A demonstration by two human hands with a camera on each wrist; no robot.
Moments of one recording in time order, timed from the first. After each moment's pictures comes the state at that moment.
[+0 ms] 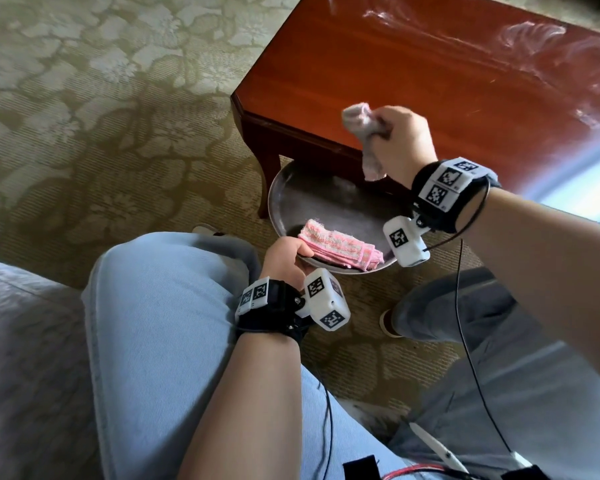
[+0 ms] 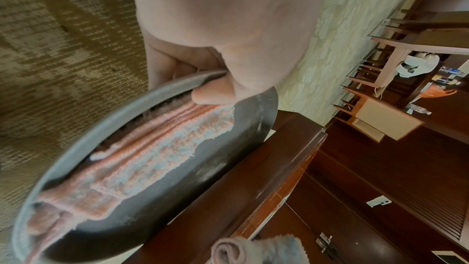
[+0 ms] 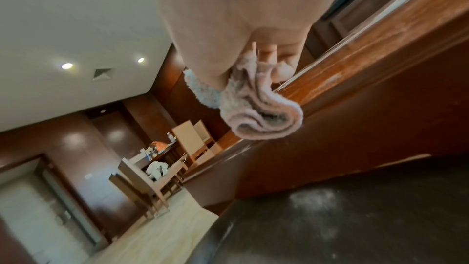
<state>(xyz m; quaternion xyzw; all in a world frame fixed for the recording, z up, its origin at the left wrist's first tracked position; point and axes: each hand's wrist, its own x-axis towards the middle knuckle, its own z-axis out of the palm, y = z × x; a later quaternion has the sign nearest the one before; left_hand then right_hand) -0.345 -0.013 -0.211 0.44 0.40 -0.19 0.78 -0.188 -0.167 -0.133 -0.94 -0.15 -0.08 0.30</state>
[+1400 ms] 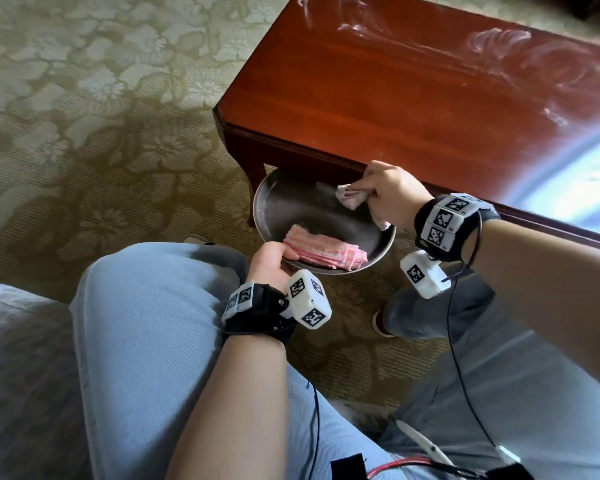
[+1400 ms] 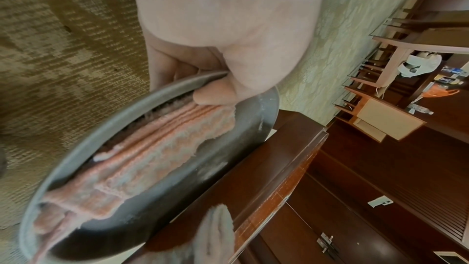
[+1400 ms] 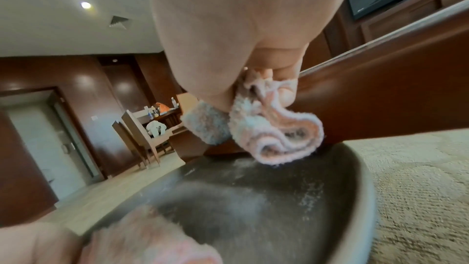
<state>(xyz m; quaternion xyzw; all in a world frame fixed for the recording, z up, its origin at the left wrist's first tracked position) -0.359 -0.012 -0.205 0.45 0.42 -0.19 0.77 -0.231 -0.215 -0.153 -0.96 -0.23 0.06 0.15</state>
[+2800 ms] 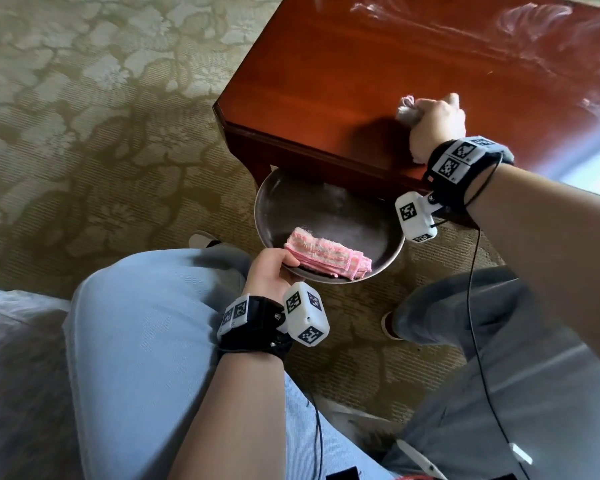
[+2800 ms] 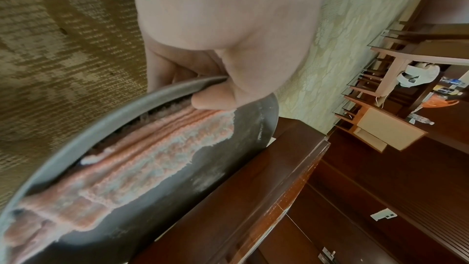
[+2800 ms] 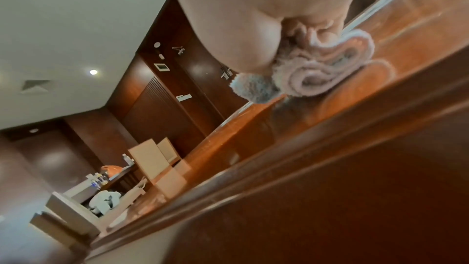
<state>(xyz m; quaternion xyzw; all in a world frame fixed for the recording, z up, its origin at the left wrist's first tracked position) -0.343 -0.006 -0.198 0.38 0.45 -0.22 0.78 -0.124 -0.221 -0.135 -0.98 0.09 0.01 0.15</state>
